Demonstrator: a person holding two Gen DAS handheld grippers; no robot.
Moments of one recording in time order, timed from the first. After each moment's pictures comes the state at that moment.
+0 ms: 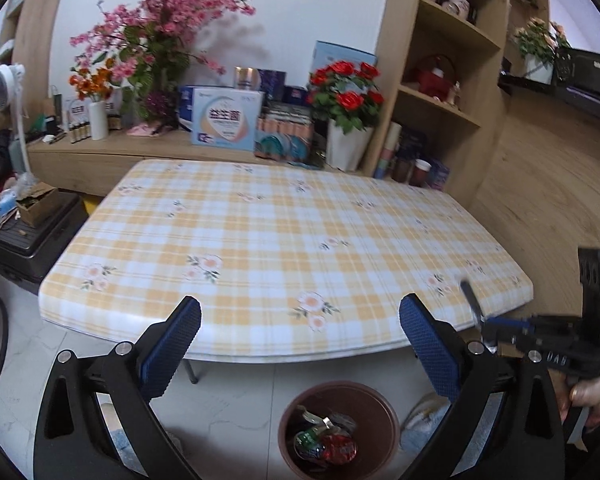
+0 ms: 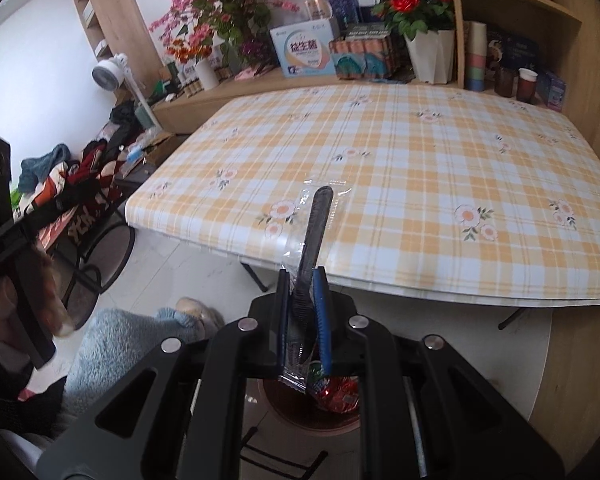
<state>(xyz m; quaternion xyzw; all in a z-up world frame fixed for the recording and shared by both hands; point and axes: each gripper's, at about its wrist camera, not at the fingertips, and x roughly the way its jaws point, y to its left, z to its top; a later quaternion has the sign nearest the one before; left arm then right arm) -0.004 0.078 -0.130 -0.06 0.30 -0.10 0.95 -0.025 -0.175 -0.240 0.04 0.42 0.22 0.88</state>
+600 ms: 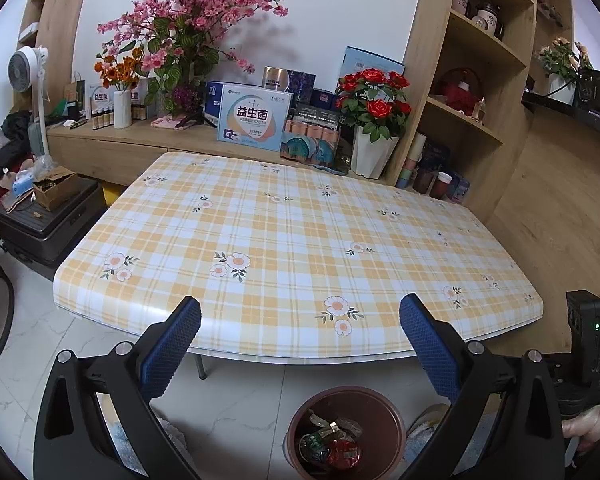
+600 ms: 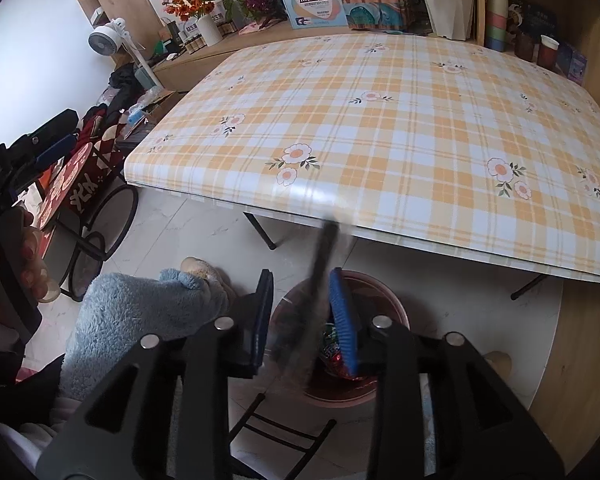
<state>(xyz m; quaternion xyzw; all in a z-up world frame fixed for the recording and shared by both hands) -0.004 0.103 -0.136 -0.08 0.30 -0.07 0.95 -0.021 -0.149 -0.272 0.03 0.48 0.23 0.84</state>
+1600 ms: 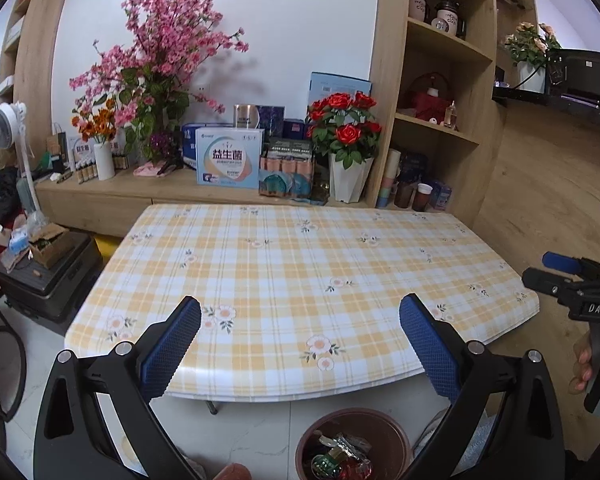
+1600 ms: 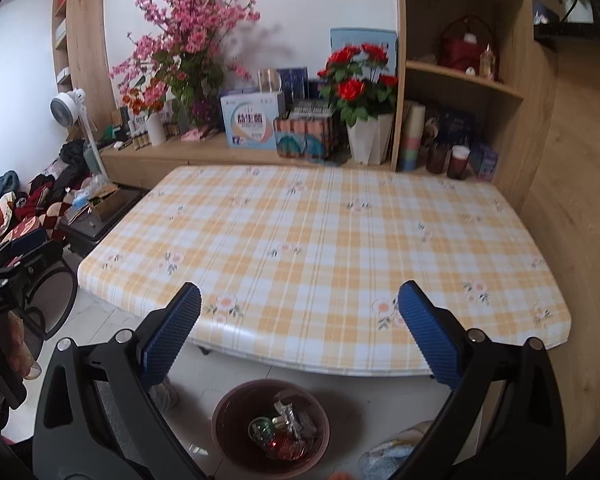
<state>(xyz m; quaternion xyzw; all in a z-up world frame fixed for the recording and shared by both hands) -0.002 0.072 -0.070 -0.01 0.26 -0.10 0.96 -0.016 -0.194 -0.121 0.00 0.31 0.10 0.95</state>
